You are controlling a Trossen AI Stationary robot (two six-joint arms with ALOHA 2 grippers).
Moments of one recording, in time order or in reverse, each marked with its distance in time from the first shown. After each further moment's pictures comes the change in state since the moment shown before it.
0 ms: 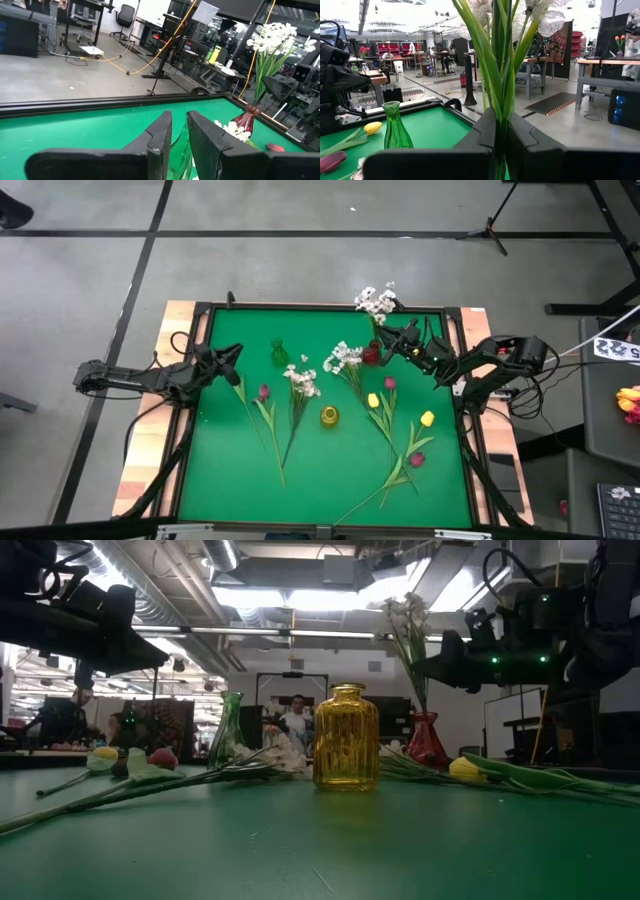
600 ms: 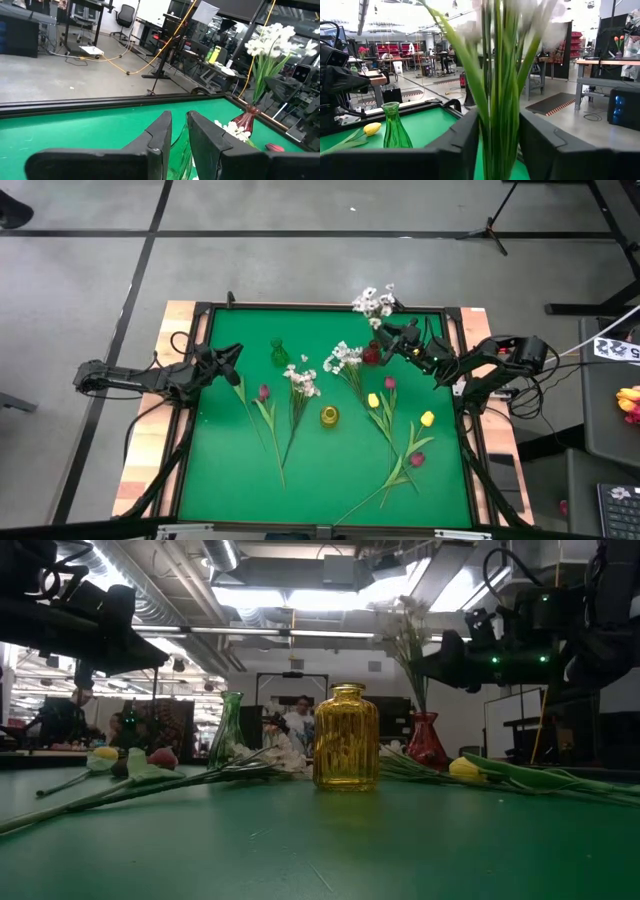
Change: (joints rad) left arm 0.000 0.000 0.000 0.000 0.000 0.000; right arm 0.000 -0.002 0.000 0.001 0.002 0.000
